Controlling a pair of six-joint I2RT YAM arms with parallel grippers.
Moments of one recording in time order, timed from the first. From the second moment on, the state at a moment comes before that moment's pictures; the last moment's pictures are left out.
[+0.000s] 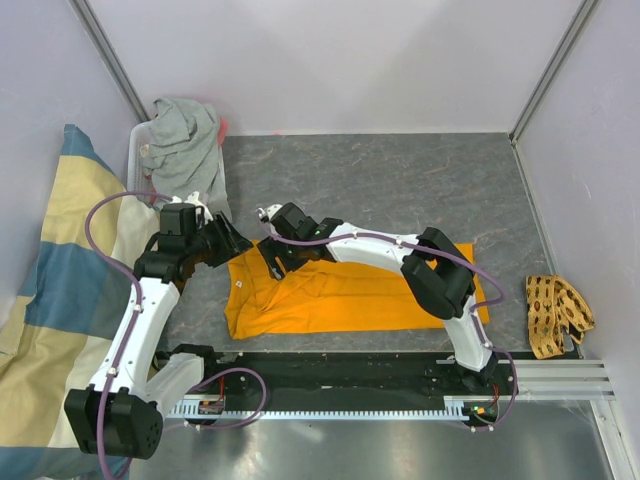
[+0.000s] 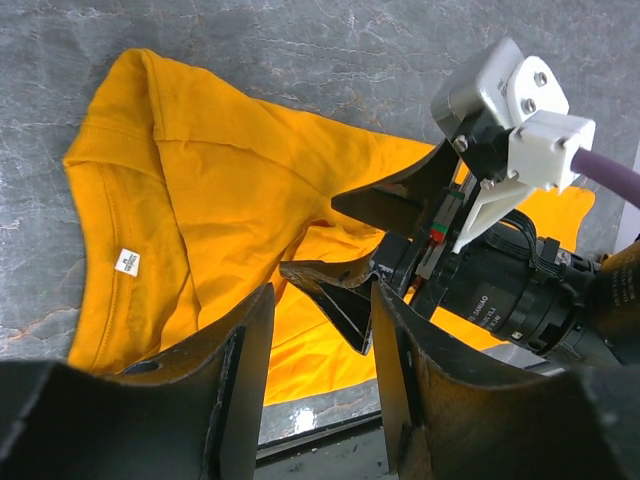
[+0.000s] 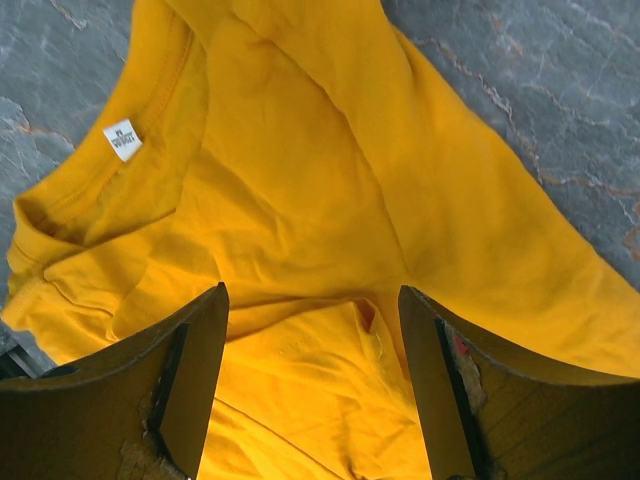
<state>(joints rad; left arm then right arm) -0.08 0.95 0.83 -0.62 0.28 -0.57 0.96 2.09 1.58 -0.38 -0.08 0.28</state>
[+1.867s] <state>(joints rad) -0.04 1.09 0.81 -0.50 0.35 -0.56 1.11 1.51 1.17 -0.51 0.39 0.59</state>
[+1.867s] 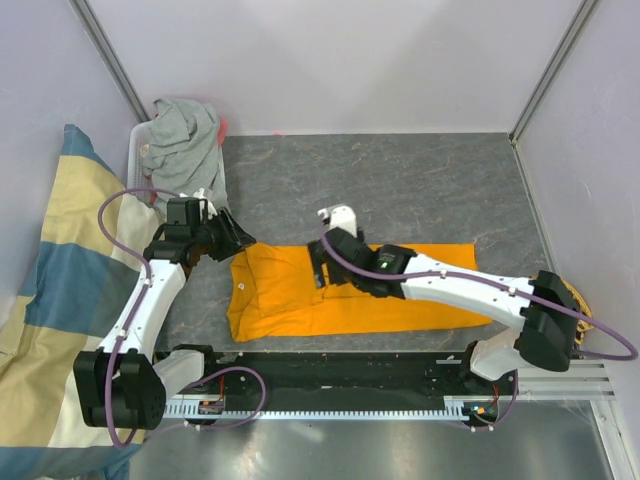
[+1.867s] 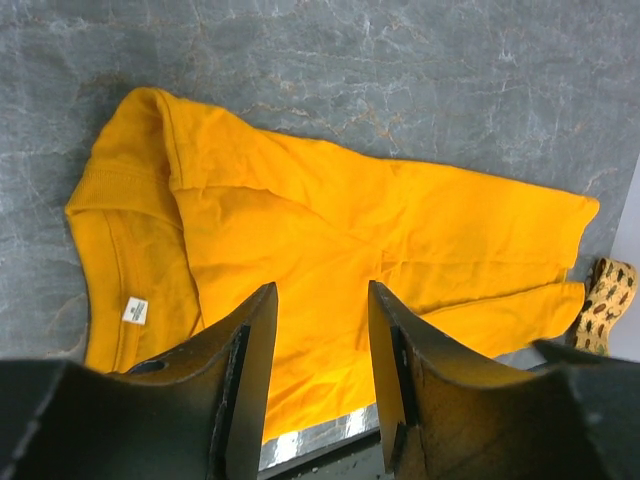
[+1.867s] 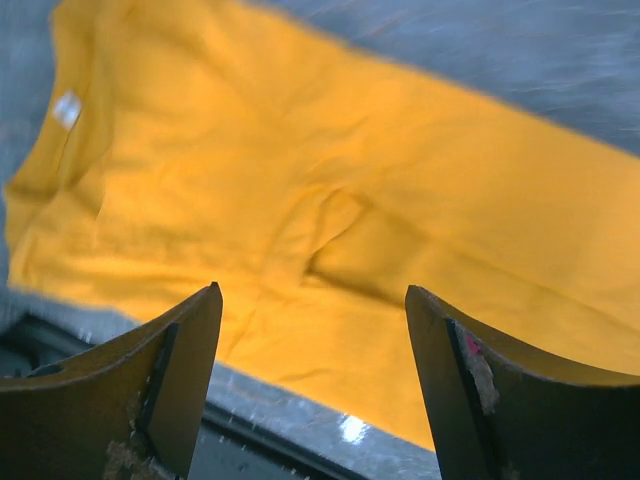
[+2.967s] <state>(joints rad) -0.04 1.14 0.58 -0.30 0.44 -0.68 0.74 1.51 1.05 -0.54 0.55 0.56</state>
